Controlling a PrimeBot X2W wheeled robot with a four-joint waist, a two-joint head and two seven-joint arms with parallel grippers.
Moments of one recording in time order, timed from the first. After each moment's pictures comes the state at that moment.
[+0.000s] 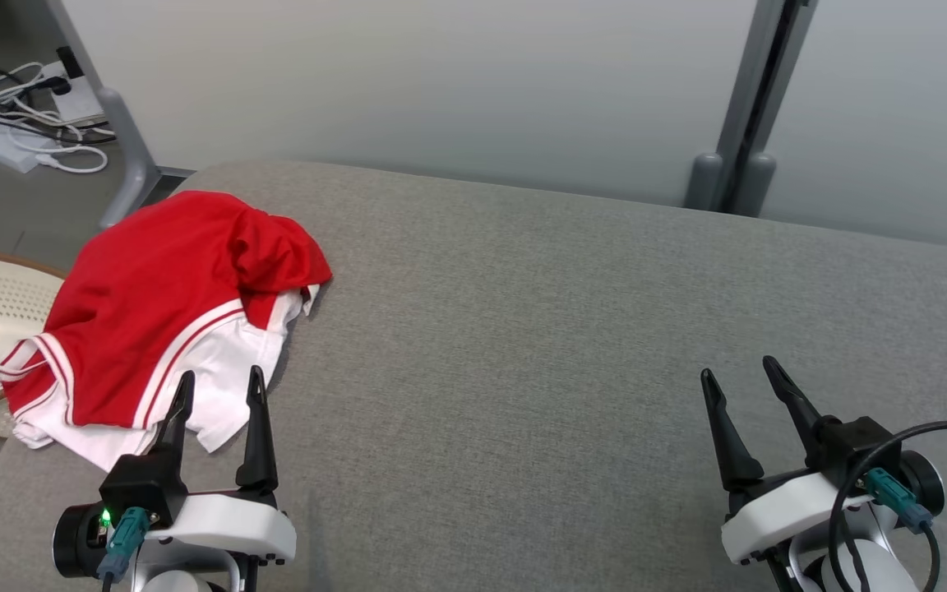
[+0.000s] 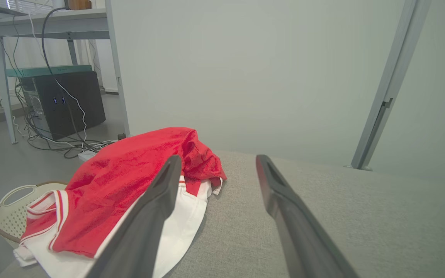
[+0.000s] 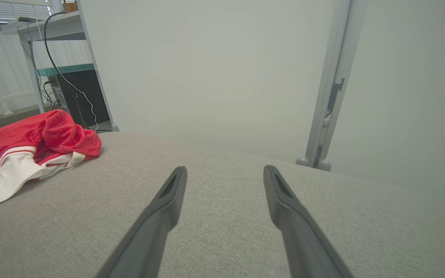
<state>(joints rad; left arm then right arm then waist) -0.09 0.05 -0.06 0.26 -0.19 0.08 -0.26 -0.18 -0.05 0.13 0.37 0.11 0.13 -0.26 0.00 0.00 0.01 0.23</state>
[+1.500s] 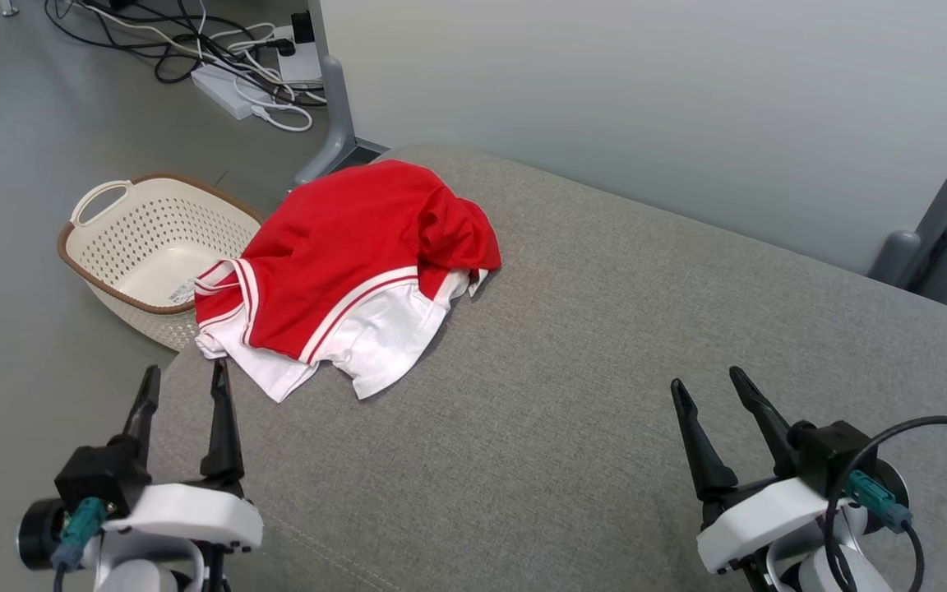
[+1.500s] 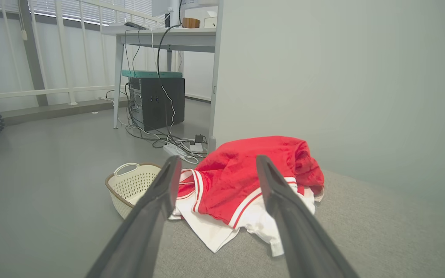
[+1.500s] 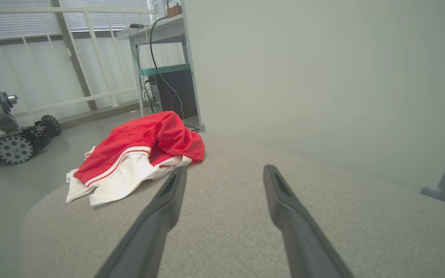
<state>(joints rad) -0.09 0.06 0.01 0.28 -0.22 0.04 -0.26 -0.19 -0.05 0.21 0.40 0.21 0.13 -0.26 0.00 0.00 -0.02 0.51</state>
